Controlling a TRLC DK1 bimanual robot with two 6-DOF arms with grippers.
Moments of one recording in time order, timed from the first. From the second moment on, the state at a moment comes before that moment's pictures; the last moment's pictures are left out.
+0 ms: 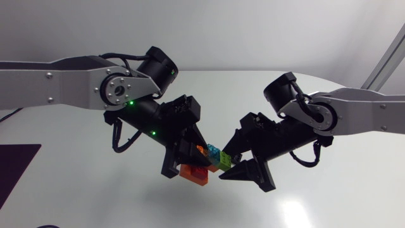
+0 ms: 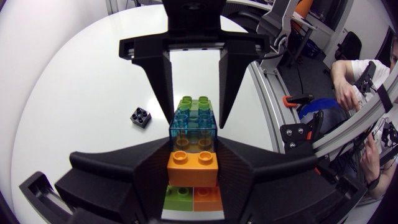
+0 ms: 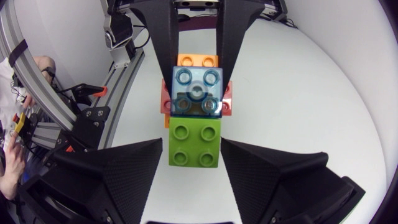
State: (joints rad) left arm -0.62 1.60 1.18 -0.67 0.65 0.82; right arm 0.43 1.46 0.89 -0.52 -0.81 -0.91
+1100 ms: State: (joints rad) left arm -0.64 1.62 1.15 -0.64 0.65 0.82; right arm 0.42 1.46 0.93 -0.64 -0.82 -0.90
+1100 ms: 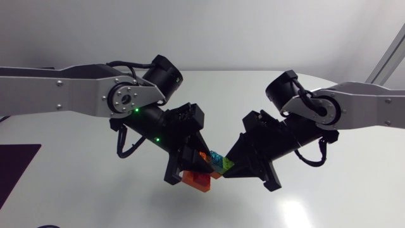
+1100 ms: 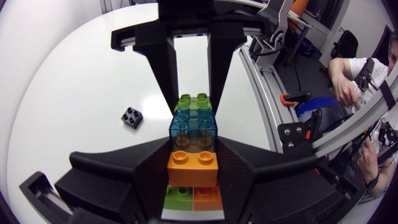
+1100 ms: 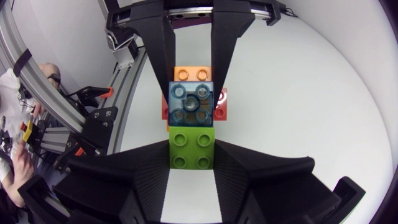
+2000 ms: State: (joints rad) left arm -0.53 1.55 1.09 -0.56 0.59 0.82; right arm 0.29 1.48 0.84 -0.45 -0.32 -0.97
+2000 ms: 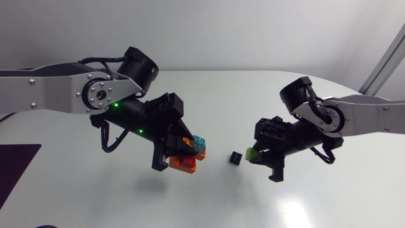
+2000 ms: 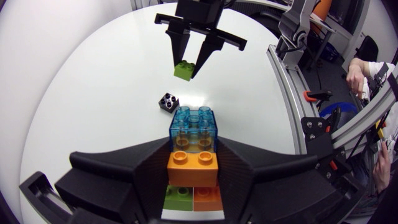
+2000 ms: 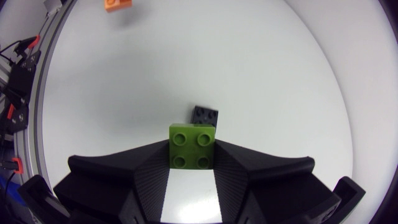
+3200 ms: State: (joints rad) left arm -0.56 1.54 1.03 -0.46 0.59 0.74; right arm 0.38 1.57 0.71 -0.31 -0.10 -1.03
